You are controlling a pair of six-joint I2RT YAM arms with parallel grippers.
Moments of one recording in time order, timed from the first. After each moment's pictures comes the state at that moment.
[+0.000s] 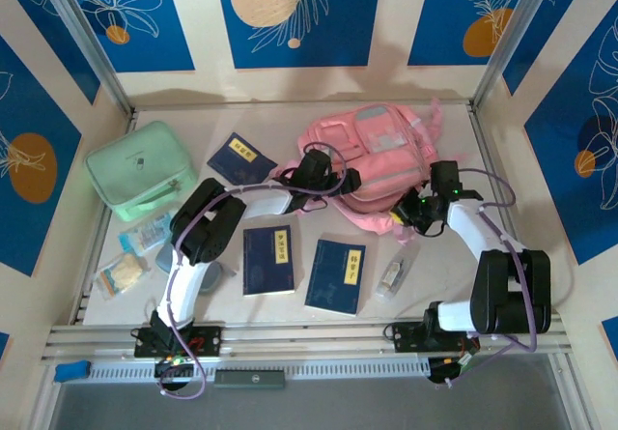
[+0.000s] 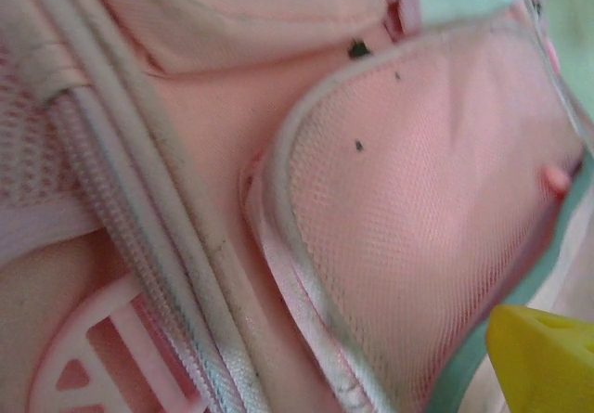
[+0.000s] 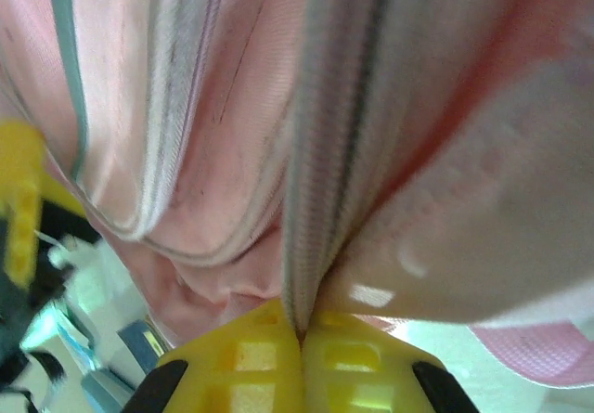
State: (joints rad) left arm -0.74 2.16 1.43 0.12 0.10 -0.80; right arm 0.02 1.34 0.77 -0.57 -0.47 0.80
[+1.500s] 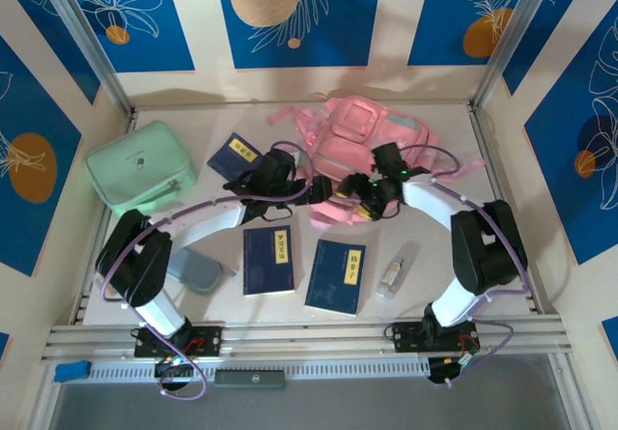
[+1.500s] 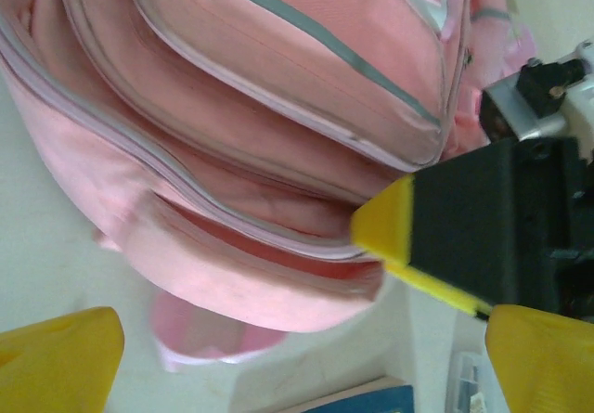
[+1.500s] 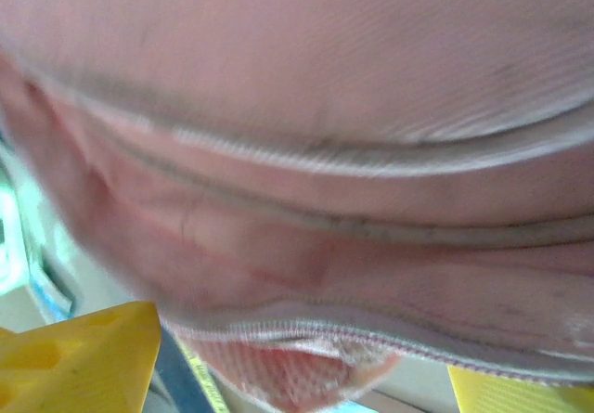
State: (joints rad) left arm -0.69 1.63 1.10 -0.16 0.12 -0.70; right arm 0.36 1.65 1.03 -0.45 -0.40 0.91
